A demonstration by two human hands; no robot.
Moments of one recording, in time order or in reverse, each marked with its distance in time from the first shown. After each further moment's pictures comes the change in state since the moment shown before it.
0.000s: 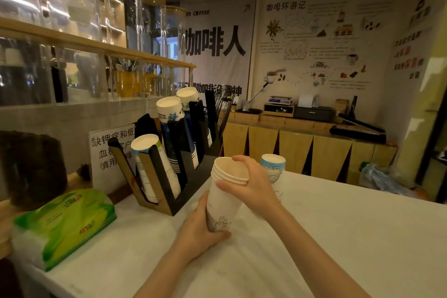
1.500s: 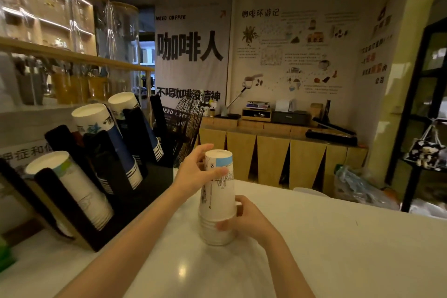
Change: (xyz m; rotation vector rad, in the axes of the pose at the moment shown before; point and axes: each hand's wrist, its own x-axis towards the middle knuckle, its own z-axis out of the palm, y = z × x) left_hand 0.138 0.118 0.042 -0.298 0.047 0.168; right_hand 0.021 0.120 -0.074 0.221 -0.261 0.450
